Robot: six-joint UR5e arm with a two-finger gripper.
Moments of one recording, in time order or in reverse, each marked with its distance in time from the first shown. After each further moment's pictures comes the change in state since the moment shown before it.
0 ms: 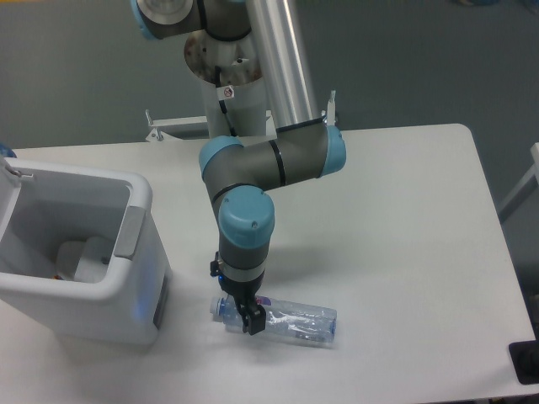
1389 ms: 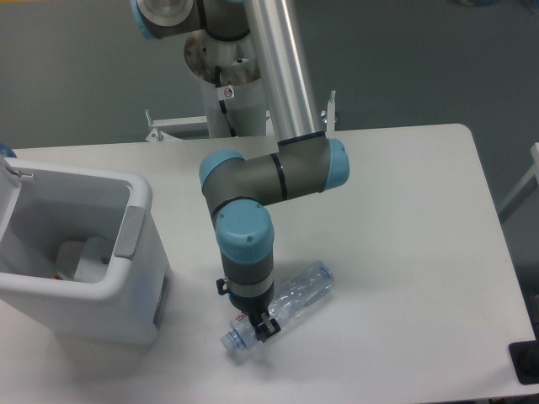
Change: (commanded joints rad) arm 0.032 0.011 0.109 -0.005 0.069 -0.090
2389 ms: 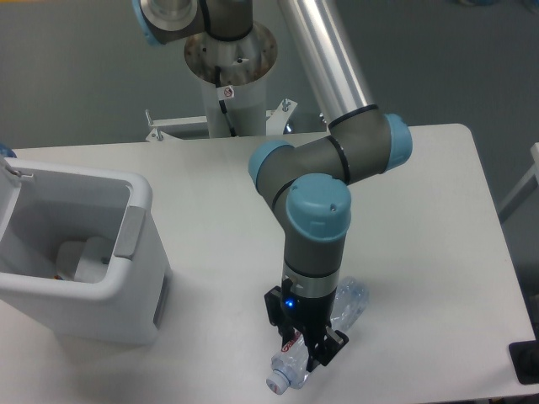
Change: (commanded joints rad) arm 0.100 0.017 0.166 -0.006 -0.221 -0.198
